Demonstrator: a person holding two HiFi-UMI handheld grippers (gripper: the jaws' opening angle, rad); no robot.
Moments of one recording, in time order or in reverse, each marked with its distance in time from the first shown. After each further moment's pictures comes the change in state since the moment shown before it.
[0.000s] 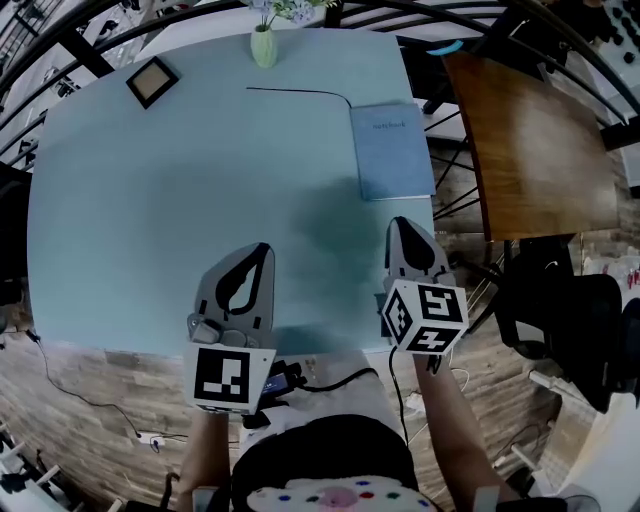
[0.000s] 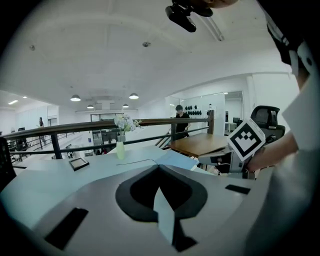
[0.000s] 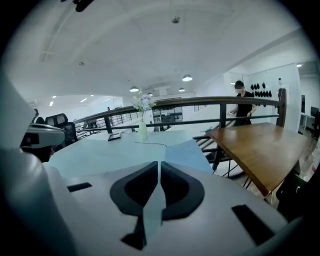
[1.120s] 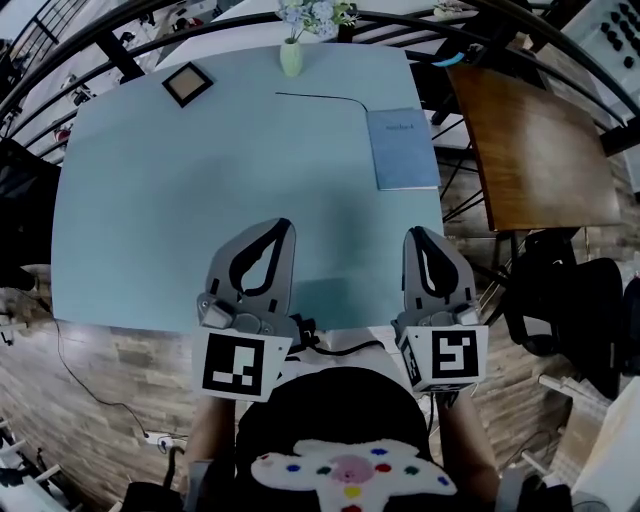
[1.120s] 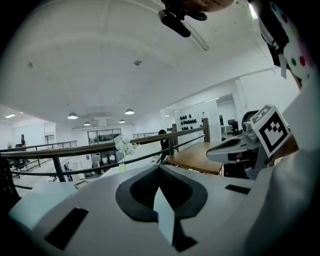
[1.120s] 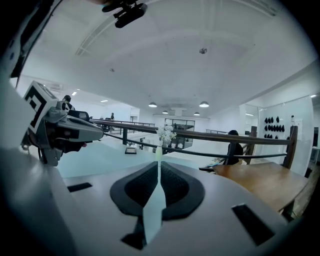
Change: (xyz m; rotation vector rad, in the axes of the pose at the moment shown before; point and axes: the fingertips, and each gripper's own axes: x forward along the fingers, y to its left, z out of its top) left arm -0.061 -0.008 0.065 0.111 -0.156 -0.013; right arm -0.116 0.072 0.072 -0.254 -0.243 0.084
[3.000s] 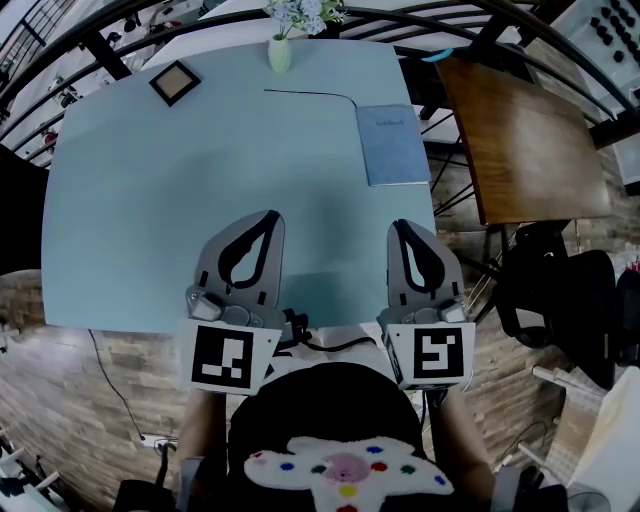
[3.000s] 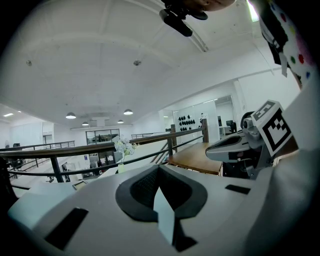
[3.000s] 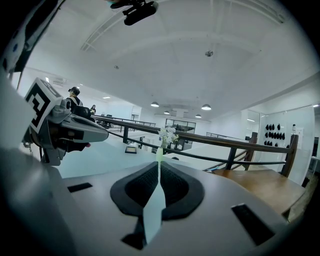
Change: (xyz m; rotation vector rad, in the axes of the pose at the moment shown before) left arm 0.003 0.007 -0.001 0.000 -0.006 -0.022; right arm 0.005 0.016 0.016 -0.045 -0.018 -0.017
